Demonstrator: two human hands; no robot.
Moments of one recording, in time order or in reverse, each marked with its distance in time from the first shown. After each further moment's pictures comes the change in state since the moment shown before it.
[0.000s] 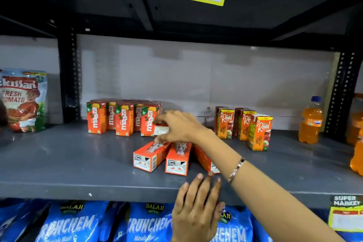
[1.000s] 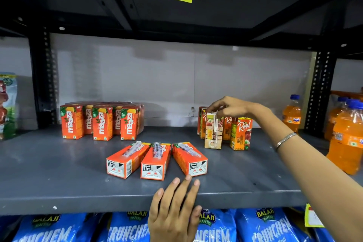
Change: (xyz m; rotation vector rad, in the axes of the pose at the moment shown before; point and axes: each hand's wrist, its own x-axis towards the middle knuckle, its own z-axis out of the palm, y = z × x) left_hand 0.000 0.004 0.008 0.032 0.068 -0.031; right_hand -0.057 0.179 -0.058 0.347 -0.266 0.328
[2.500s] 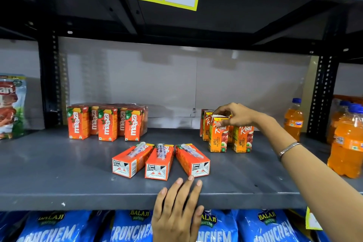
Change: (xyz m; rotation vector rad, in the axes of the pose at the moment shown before) left_hand -0.002 -0.003 -0.006 0.015 -0.070 0.008; right_hand -0.008 0.012 0.012 -0.086 0.105 -0.018
